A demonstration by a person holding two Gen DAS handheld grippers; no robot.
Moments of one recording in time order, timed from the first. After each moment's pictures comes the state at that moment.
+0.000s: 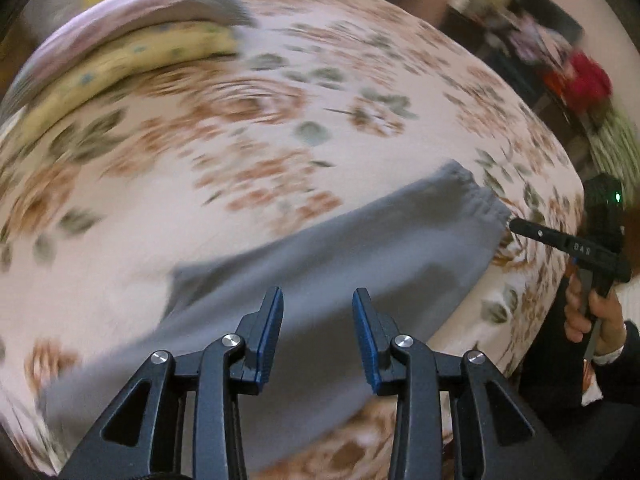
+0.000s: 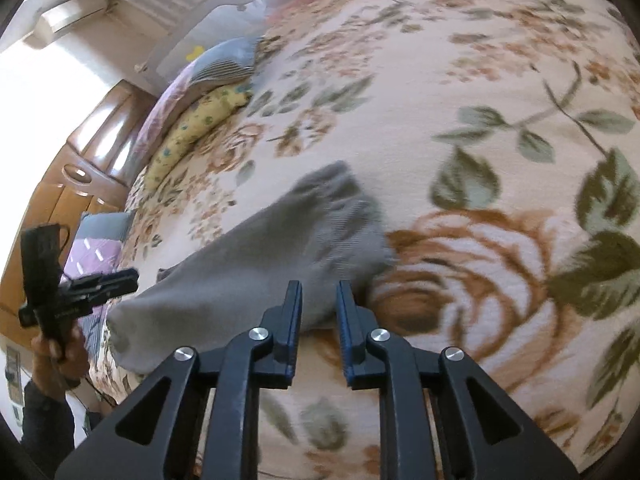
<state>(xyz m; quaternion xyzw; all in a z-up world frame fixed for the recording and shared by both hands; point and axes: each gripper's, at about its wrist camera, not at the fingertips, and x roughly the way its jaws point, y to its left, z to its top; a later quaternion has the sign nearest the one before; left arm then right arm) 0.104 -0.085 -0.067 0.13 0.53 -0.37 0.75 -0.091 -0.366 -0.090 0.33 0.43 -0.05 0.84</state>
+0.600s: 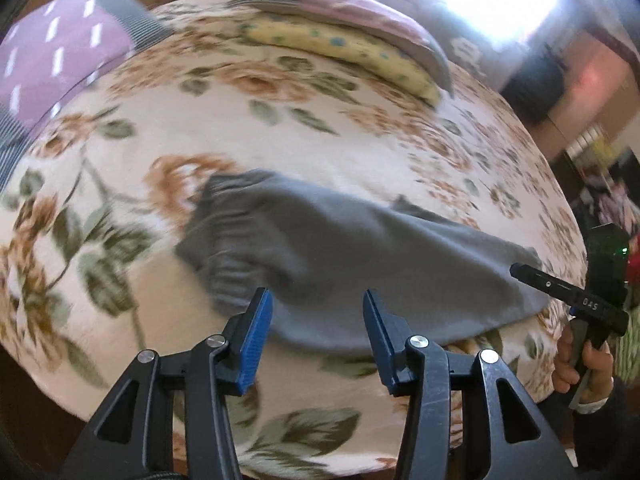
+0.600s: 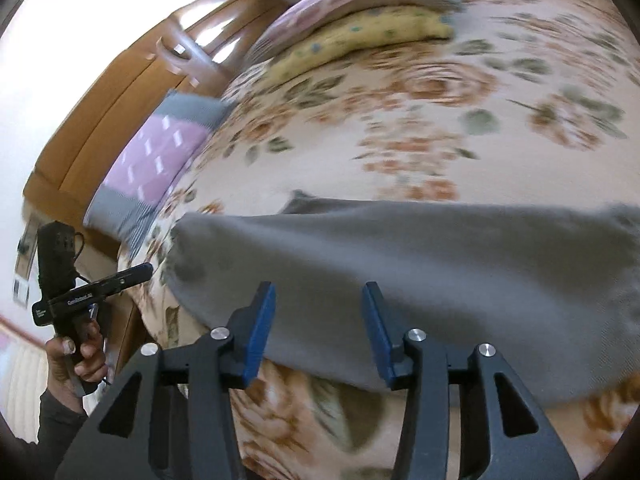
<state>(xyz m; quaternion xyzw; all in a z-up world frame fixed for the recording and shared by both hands) 0.071 0.120 -0.079 -0.07 0.52 -0.16 0.83 0.023 -0.186 -0.079 0.22 0.49 0.18 0.83</state>
